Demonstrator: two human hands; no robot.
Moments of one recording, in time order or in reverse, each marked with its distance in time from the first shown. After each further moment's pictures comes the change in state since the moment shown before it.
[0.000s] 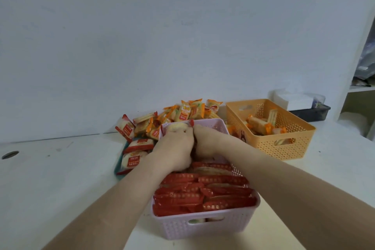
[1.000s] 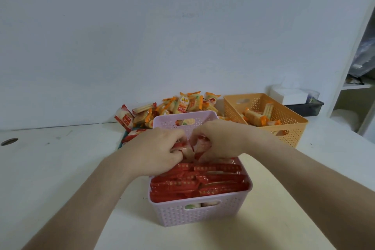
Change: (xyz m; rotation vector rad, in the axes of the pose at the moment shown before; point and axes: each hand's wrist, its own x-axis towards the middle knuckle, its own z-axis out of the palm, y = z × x) left_hand -0.067 -0.019 -0.030 -0.200 0.029 0.187; right_hand -0.078 -0.003 -0.027 -0.144 -0.056 -0.180
